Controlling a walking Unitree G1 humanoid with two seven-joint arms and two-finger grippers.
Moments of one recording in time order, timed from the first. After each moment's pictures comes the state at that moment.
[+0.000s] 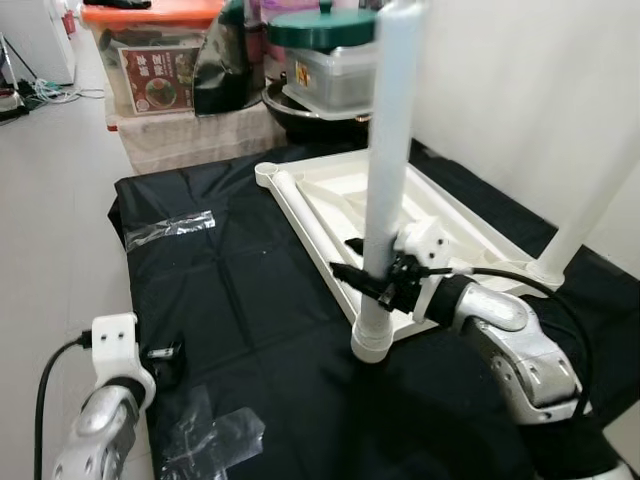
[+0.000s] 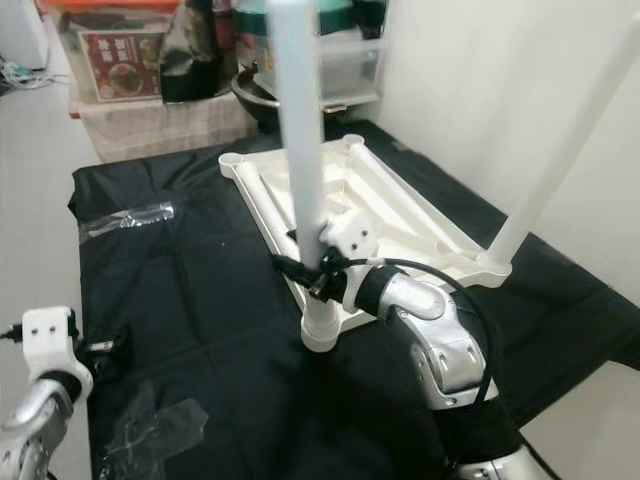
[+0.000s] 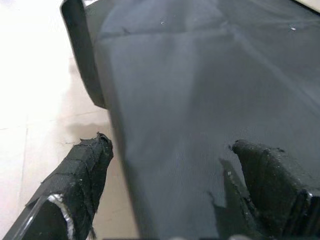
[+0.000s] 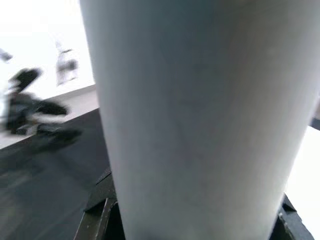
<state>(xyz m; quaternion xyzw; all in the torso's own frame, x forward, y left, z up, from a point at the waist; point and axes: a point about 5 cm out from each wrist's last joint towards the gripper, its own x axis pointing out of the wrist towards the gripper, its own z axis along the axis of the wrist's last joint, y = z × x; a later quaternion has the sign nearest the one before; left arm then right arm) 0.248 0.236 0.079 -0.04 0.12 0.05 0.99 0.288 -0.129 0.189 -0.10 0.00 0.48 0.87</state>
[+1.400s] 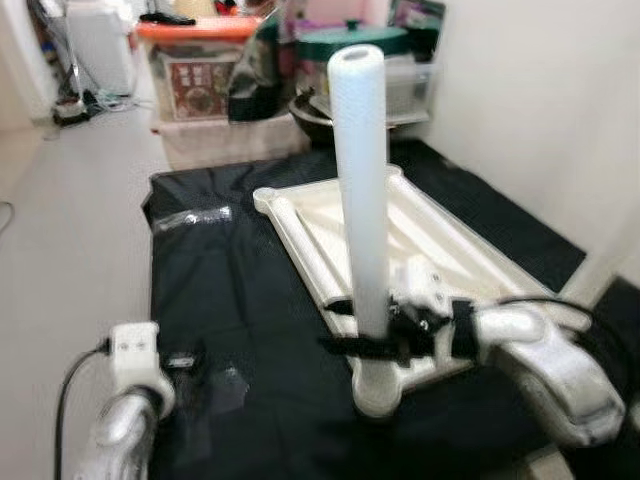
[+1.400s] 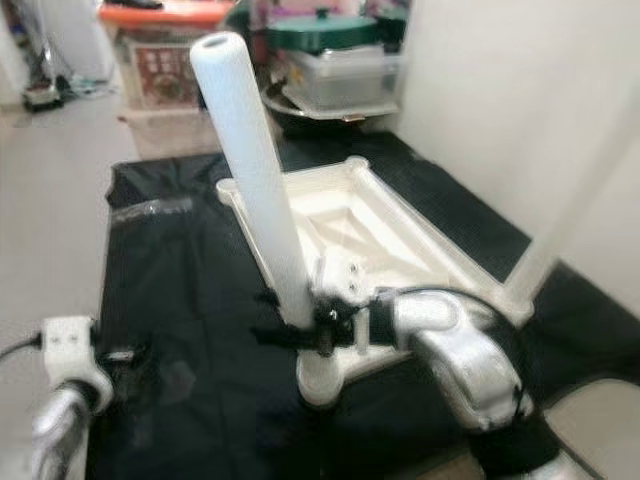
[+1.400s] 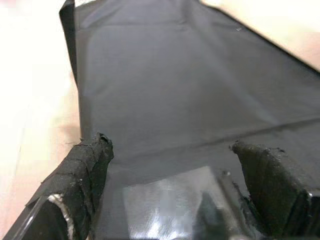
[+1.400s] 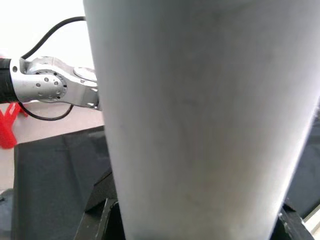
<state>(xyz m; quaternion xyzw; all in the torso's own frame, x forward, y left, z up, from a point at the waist) 0.249 0.226 0.082 -0.04 0.10 0.06 0.99 0.259 -0.119 0.195 -0.10 0.03 0.64 0.76</state>
